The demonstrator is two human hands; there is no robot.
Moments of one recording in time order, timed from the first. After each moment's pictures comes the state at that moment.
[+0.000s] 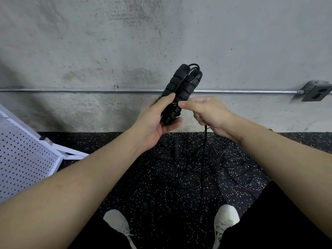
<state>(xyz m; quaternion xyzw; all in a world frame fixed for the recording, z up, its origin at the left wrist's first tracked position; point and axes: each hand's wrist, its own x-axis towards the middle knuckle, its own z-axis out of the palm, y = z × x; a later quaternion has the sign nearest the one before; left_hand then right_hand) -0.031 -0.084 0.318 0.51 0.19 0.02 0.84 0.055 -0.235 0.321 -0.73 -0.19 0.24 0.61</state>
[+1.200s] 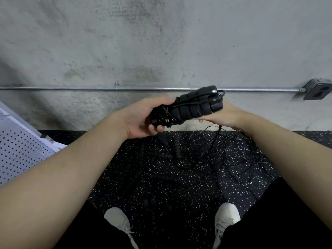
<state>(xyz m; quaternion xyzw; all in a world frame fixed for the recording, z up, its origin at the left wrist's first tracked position) -0.034 -0.046 0.334 0.61 0.09 -0.23 0.75 0.069 -0.268 0.325 -0.82 -0.34 0.23 0.39</state>
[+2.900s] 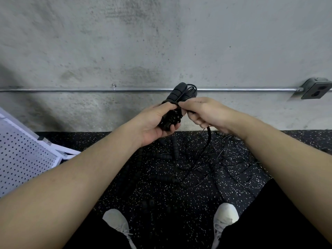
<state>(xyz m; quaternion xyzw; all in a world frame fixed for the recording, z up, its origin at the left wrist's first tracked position) -0.022 -0.082 0.316 0.55 0.23 -0.10 0.80 0.056 -0.241 0.330 -0.80 -0.25 0.29 0.47</state>
